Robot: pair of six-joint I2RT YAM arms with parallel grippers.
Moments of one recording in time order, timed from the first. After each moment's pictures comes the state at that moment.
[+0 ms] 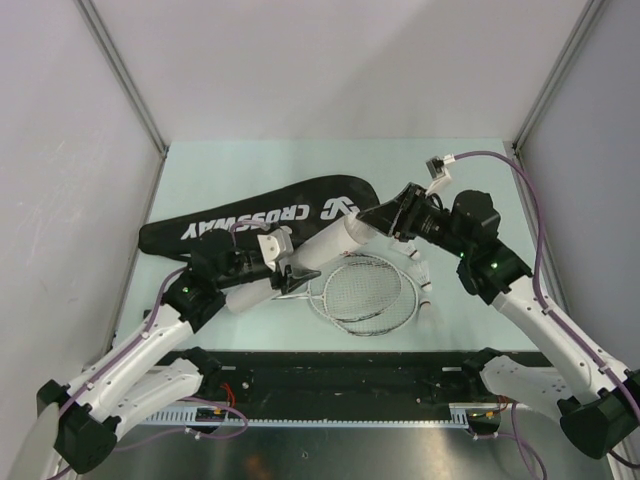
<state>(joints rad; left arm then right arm) -0.61 0.83 0.68 0.01 0.63 0.23 0.55 0.99 0.98 -0.05 -0.38 0.88</state>
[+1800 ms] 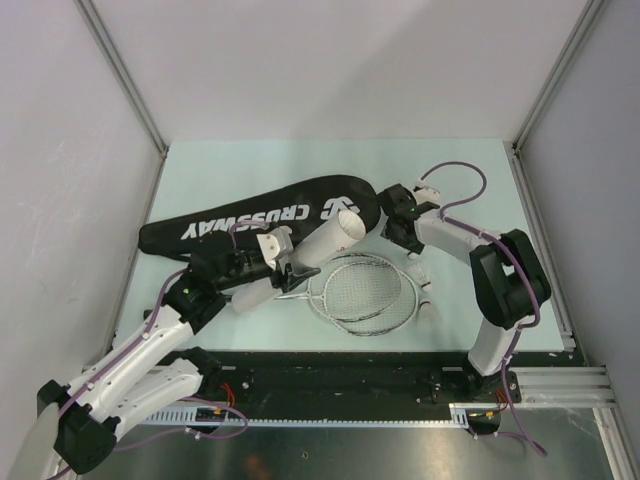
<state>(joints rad) -0.61 0.82 0.66 0.04 0.58 0.21 0.48 1.76 1.19 -0.53 0.47 0.90</state>
